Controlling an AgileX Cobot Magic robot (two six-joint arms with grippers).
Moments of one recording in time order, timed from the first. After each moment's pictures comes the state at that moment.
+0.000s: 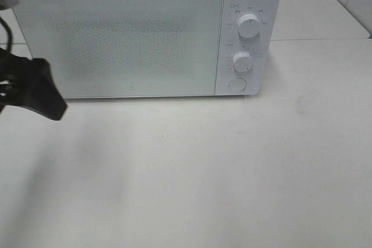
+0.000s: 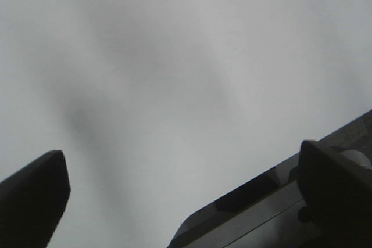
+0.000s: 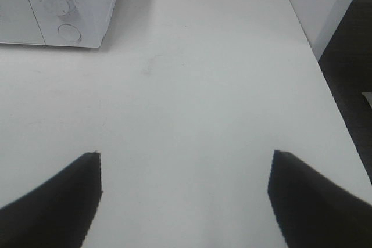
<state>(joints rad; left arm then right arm) -0.29 1.35 -0.95 -0.31 0.95 0.20 0.11 0.00 -0.50 -0.09 1.01 0.07</state>
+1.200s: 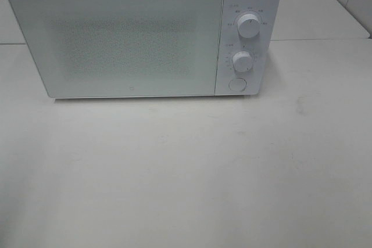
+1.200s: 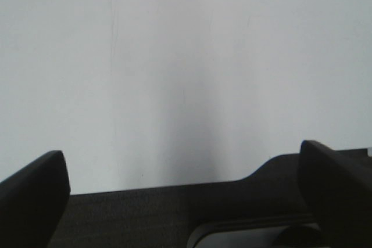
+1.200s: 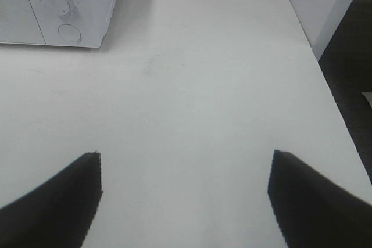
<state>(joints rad) 0.04 0.46 -0.57 -0.13 1.14 0.10 0.11 0.00 -0.50 -0.09 1.01 0.07</state>
